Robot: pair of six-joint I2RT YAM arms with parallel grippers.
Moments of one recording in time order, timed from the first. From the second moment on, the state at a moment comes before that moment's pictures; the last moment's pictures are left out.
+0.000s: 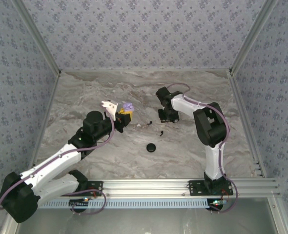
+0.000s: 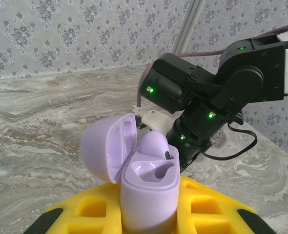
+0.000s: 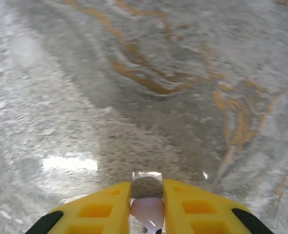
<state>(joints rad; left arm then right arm) -0.67 0.97 0.60 0.18 0.13 -0.29 0.50 2.04 1.45 -0.82 0.03 0.35</state>
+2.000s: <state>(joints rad) -0.67 0.97 0.60 0.18 0.13 -0.29 0.56 2.06 1.48 -0.83 0.08 0.48</state>
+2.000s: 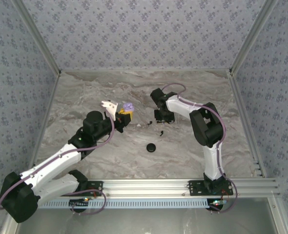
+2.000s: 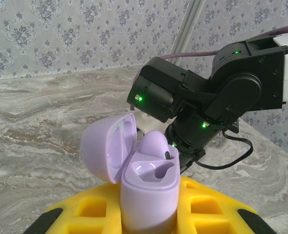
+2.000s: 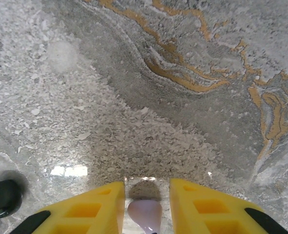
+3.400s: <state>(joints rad) -0.67 1.14 0.56 0.34 0.17 -0.34 0.54 2.00 1.41 -0.77 0.04 0.38</state>
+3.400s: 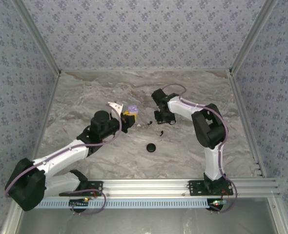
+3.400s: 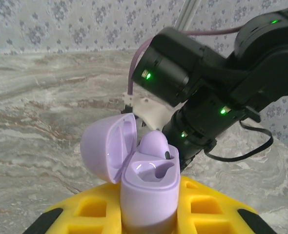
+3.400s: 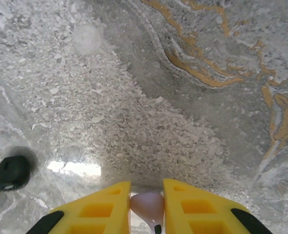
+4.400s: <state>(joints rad) -0.73 1.43 0.51 0.79 0.20 -0.32 0.49 1.49 1.25 -0.50 -0.33 0.27</state>
